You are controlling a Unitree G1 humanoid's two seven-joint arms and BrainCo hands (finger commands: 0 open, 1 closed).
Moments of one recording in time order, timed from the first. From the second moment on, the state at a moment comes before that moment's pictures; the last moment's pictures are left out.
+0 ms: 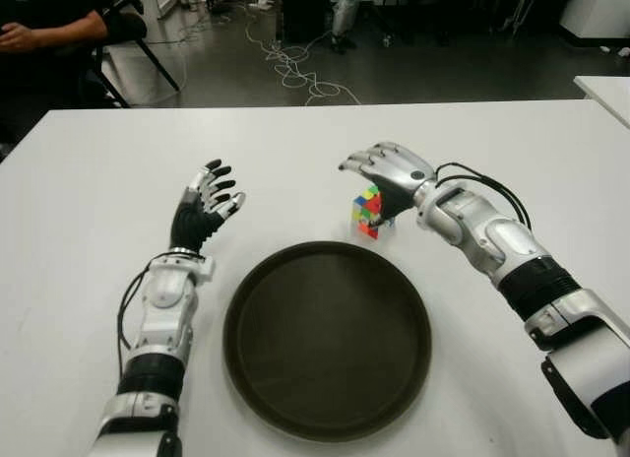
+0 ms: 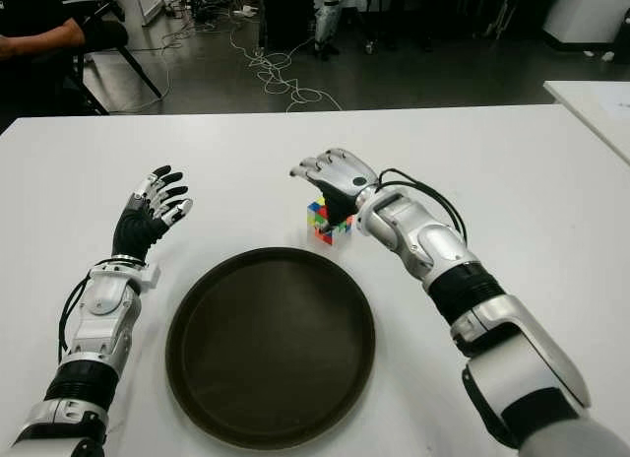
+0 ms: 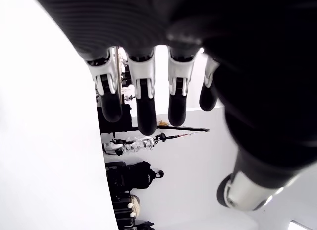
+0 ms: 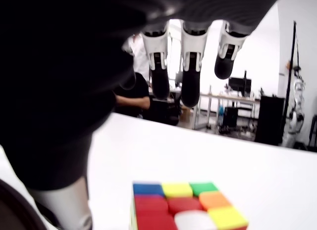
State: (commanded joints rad) left arm -0.34 0.09 0.12 0.60 -0.07 -0.38 -0.12; right arm -0.77 -0.34 0.54 0.63 -0.92 -0.25 0.05
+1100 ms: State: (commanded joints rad) left arm -0.32 0.09 0.11 0.57 -0.07 -0.37 -0.11; right arm -0.86 -0.30 0.59 0.91 -0.90 -0.30 -0.01
